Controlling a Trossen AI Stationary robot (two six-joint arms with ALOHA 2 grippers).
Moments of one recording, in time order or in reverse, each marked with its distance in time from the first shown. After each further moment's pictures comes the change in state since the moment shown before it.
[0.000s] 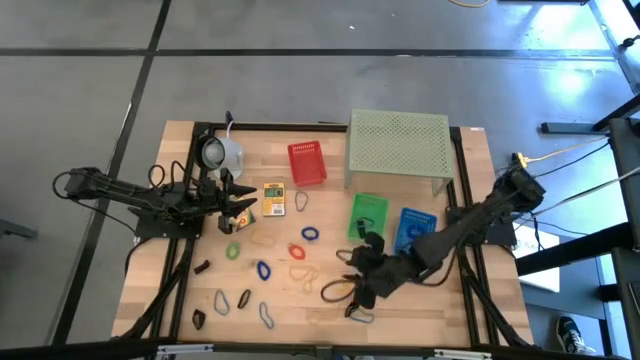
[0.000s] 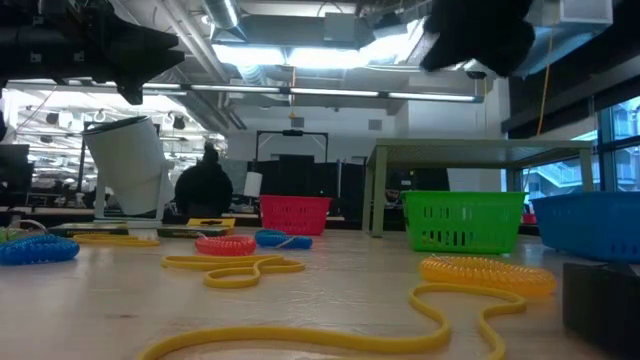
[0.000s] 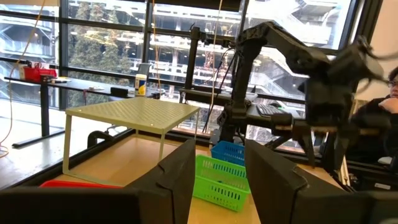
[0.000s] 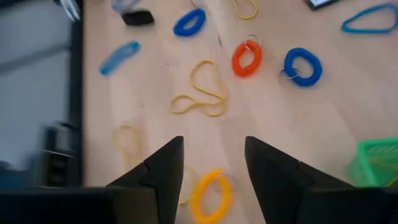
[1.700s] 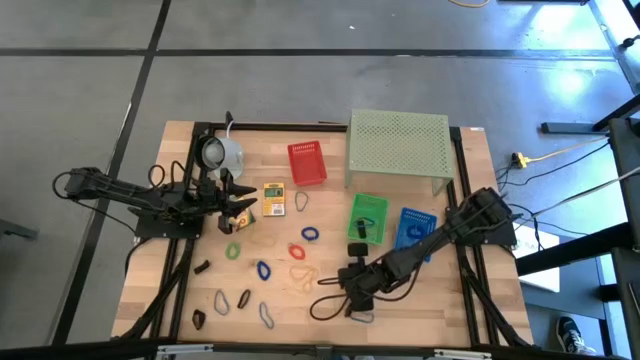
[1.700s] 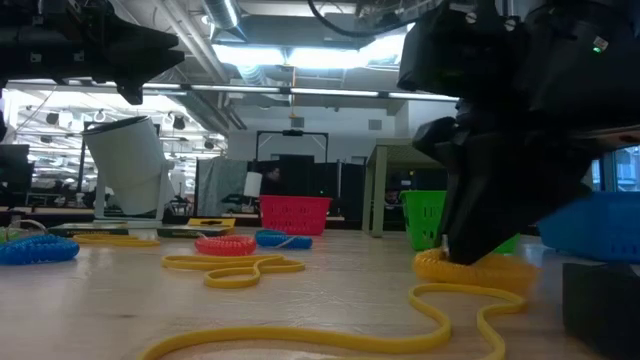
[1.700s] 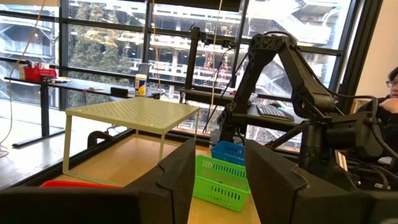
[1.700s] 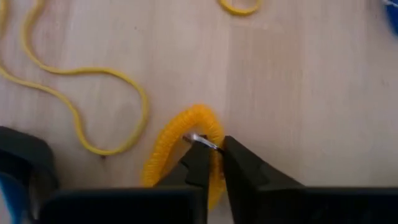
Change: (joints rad) left arm 0.000 0.000 0.000 0.000 0.000 0.000; right arm -0.038 0.304 -0.002 0.030 -0.135 -0.360
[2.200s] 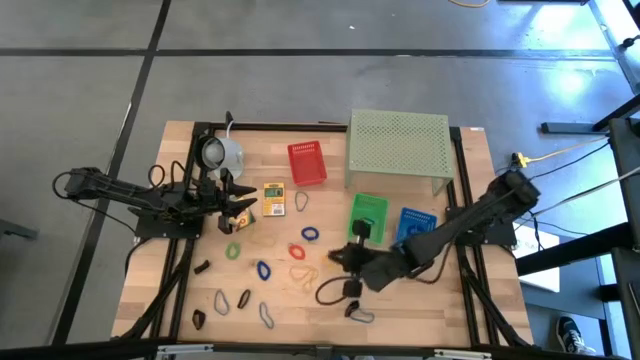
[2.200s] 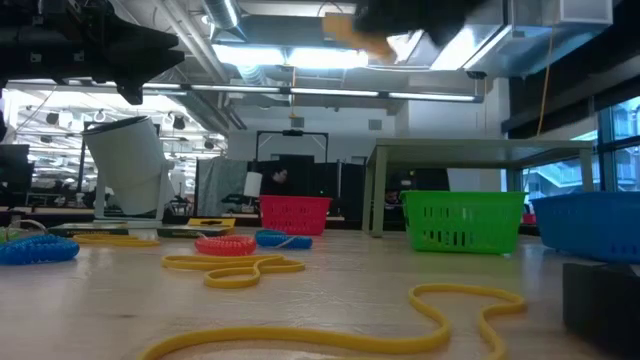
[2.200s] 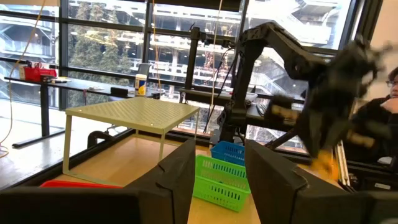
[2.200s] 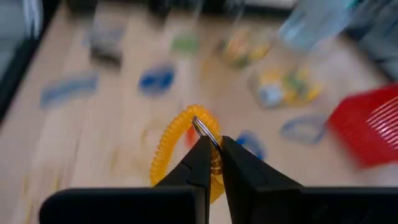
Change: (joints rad) left arm 0.000 0.000 0.000 0.000 0.000 0.000; right arm -0.003 -0.277 -0.001 0.210 0.367 -0.068
